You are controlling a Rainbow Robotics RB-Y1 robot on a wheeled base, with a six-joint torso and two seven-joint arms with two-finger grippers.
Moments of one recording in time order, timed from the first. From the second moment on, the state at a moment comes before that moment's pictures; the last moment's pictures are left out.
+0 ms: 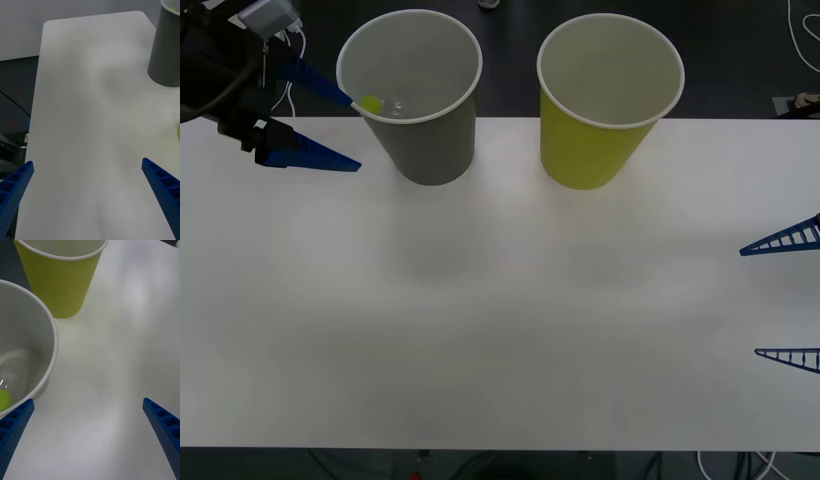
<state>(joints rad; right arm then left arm) 0.29 -1.21 -0.30 -1.87 0.97 -1.28 0.08 -1.13 1.39 -0.87 -1.55 -0.98 -1.11 0.58</state>
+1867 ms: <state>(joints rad) 0.29 -1.21 -0.30 -1.87 0.97 -1.28 0.08 0.05 1.35 0.16 -2.00 -1.08 -1.16 0.30</state>
